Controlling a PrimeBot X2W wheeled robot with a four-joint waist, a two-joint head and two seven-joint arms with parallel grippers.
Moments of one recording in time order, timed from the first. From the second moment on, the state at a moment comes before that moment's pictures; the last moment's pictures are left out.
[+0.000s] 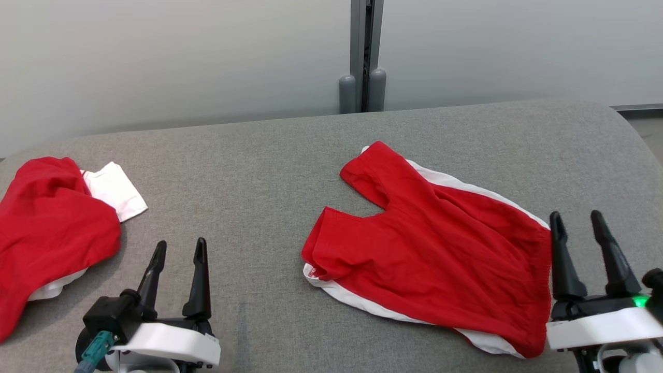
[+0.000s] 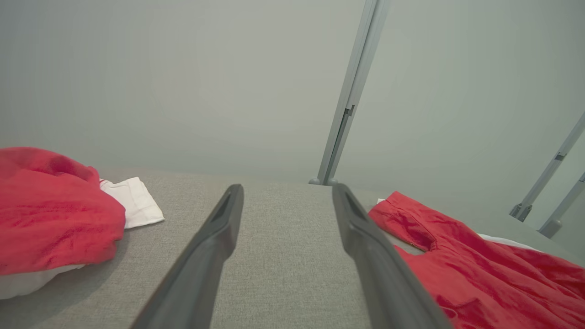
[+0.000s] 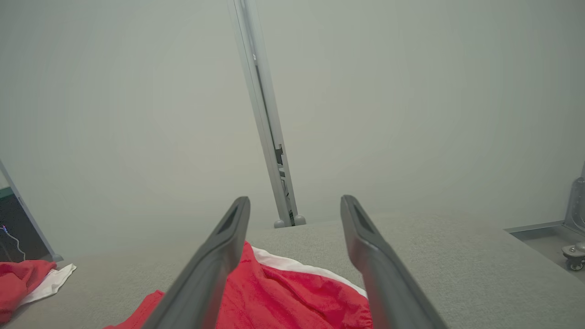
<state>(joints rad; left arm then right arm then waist) -0.06 0.05 -0.05 0.23 -0.31 -0.05 -0.26 -0.05 -0.12 0.00 0.07 0.35 0.13 -0.26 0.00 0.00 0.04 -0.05</state>
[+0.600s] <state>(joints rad) -0.05 0.05 -0.05 0.23 -0.32 -0.04 -0.26 -0.07 -0.16 0.11 0.14 0.37 0.13 -0.26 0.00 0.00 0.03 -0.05</state>
